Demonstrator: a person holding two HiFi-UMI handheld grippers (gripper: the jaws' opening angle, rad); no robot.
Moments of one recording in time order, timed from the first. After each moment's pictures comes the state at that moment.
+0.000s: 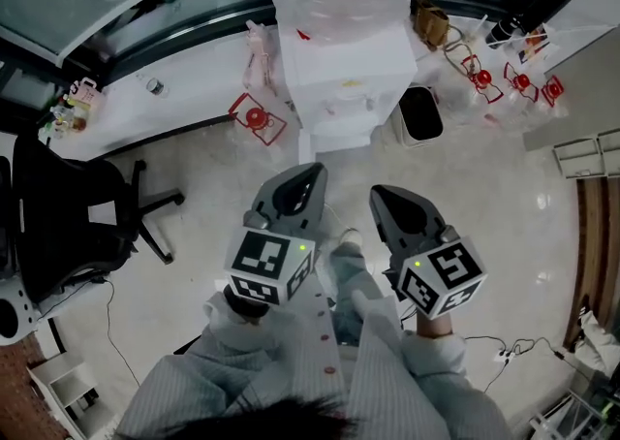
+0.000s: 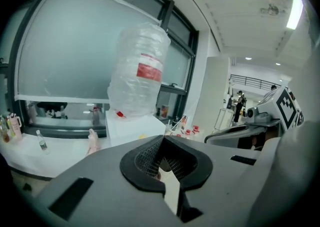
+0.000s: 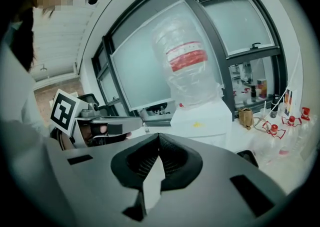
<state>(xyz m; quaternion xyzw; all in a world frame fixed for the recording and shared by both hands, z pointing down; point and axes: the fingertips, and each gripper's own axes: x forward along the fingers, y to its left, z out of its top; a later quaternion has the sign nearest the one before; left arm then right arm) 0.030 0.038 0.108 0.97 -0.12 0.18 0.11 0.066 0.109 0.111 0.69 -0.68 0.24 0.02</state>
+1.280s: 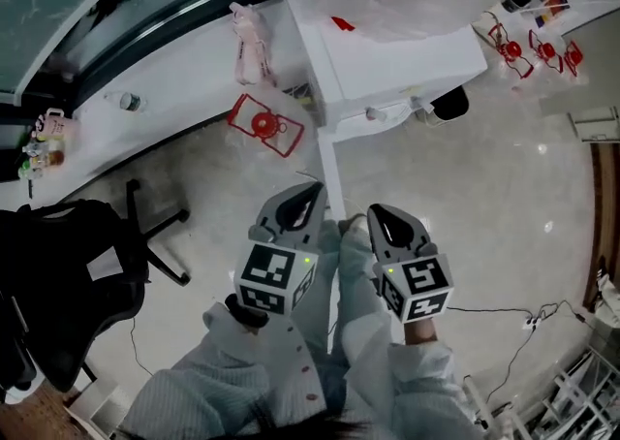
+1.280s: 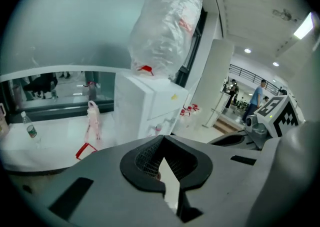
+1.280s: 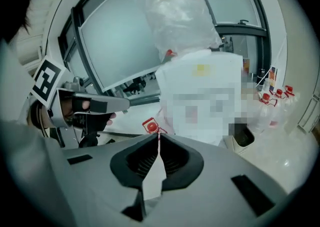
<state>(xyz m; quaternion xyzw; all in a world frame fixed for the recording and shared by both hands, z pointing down) 0.010 -0.081 0.274 0.95 -0.04 0.29 0.15 0.037 0.004 0.305 0.74 -0.56 0.35 0.08</state>
